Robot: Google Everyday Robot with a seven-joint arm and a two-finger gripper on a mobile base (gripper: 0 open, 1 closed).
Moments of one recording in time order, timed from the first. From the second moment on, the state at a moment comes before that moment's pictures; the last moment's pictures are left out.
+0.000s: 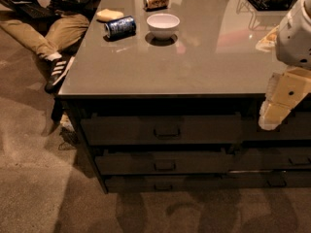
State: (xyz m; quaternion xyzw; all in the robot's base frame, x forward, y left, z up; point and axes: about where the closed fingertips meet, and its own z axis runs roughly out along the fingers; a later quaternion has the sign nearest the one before) arm 0.438 -0.217 0.976 -0.60 0.78 -0.03 0.16
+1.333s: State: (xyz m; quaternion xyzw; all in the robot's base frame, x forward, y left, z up) arm 0.435 -0.224 0.943 -0.61 0.77 -0.01 0.18
